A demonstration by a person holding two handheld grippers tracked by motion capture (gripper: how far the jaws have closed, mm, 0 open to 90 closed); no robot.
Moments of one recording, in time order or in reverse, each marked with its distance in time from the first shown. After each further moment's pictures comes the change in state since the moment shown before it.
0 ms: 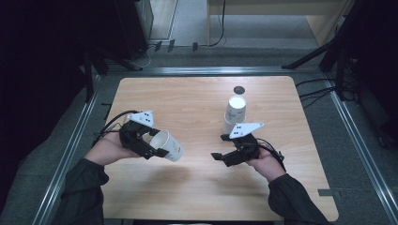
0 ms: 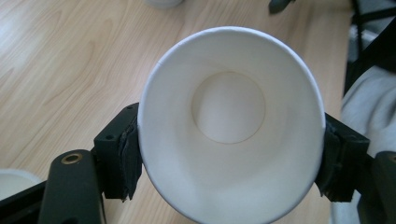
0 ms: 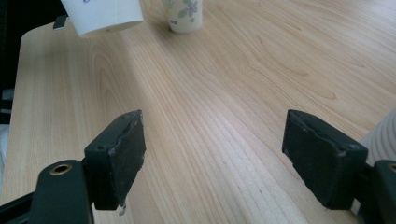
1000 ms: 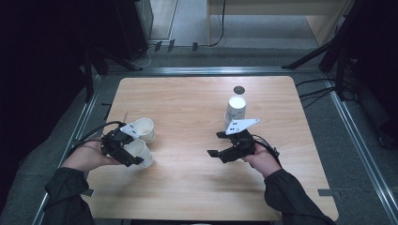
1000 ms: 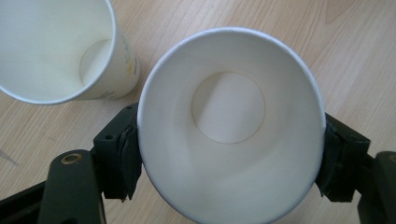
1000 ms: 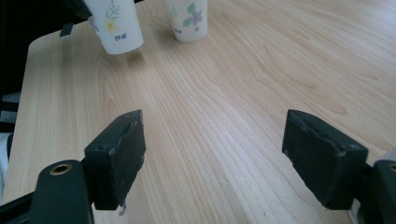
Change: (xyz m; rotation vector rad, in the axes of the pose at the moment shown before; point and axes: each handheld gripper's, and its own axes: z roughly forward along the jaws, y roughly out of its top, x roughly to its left) left arm 0.019 -0.063 -0.001 0.275 0.182 -0.066; right arm -0.005 0.009 0.011 -0.010 0.034 0.002
